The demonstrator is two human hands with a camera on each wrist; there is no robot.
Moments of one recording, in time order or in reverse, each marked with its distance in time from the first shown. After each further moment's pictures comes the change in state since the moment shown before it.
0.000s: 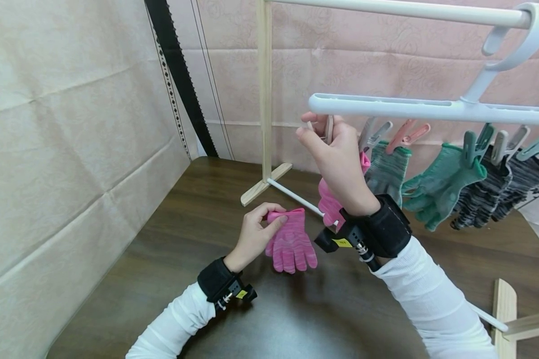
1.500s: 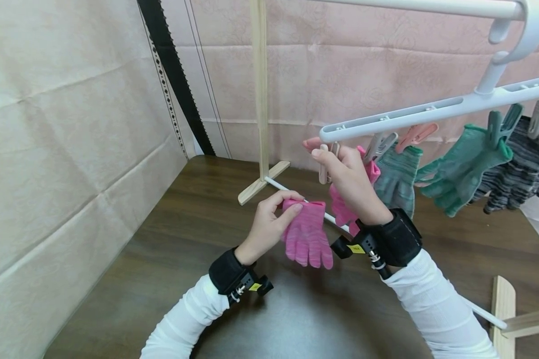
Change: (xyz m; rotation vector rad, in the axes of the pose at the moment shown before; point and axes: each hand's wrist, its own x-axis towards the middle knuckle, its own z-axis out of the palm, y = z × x) left_hand 0.019 0.006 0.013 -0.147 -0.093 0.095; right_hand -0.016 0.032 -0.027 -0.041 -0.201 0.060
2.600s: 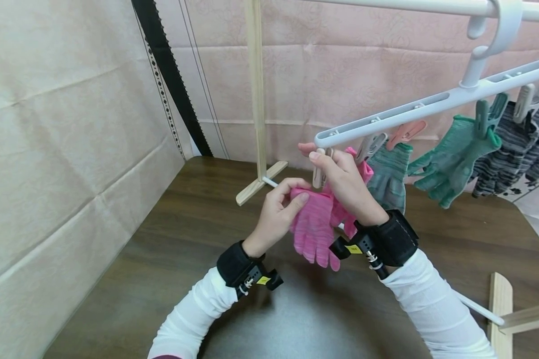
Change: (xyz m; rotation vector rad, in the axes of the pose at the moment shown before) left_hand 0.018 0.013 0.011 -0.182 -0.013 -0.016; right_hand 0.000 0.011 0.000 -0.014 -0.066 0.000
